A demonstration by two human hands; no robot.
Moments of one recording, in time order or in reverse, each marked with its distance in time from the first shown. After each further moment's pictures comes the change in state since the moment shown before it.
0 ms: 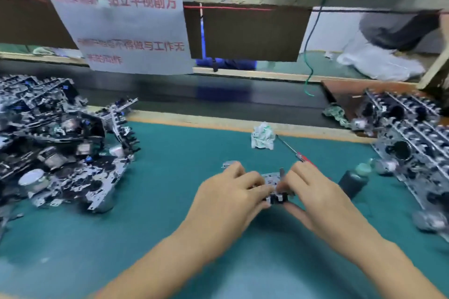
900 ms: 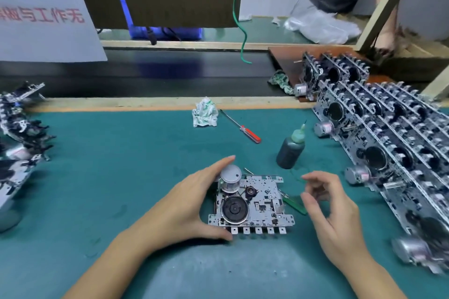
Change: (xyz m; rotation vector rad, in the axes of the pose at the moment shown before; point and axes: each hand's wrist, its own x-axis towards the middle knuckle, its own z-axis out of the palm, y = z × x) left_hand 0.003 -0.001 0.080 -0.667 -0.423 -0.133; right_hand -0.125 0.044 0.006 0.411 0.360 0.624
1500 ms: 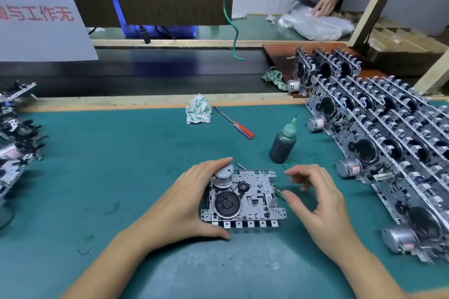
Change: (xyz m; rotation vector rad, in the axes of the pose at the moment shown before) left_hand 0.001 0.007 0.007 0.059 0.019 0.034; right_hand 0.006 -0.010 -0.003 -0.019 -0.114 0.038
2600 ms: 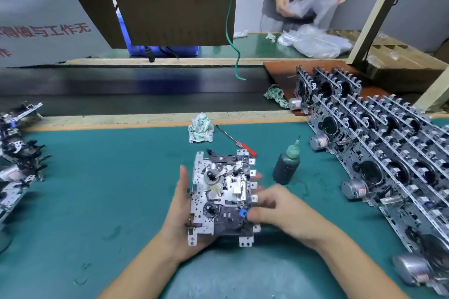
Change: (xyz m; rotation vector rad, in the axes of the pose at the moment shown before) left_hand 0.032 0.015 0.006 -1.849 -0.134 -0.248; right_hand 0.052 -0.025 0.028 0.664 -0.712 0.275
